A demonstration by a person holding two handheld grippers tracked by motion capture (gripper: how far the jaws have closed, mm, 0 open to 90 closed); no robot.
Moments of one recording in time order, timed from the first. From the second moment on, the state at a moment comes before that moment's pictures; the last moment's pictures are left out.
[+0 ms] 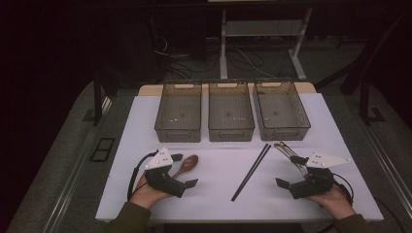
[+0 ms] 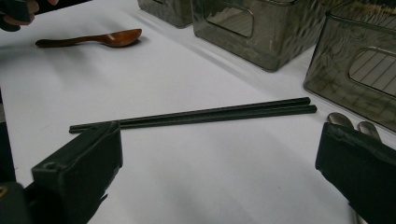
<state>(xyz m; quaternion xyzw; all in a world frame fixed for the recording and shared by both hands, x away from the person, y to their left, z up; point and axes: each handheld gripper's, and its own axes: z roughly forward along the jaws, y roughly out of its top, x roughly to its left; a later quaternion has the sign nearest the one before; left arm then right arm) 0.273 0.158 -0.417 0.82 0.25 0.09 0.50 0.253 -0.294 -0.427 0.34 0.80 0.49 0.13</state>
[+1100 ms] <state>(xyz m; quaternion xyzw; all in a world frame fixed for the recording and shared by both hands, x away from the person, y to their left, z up) 0.270 0.154 -0.419 0.82 0.26 0.09 0.50 0.253 -0.262 -0.425 0.29 0.84 0.46 0.06</state>
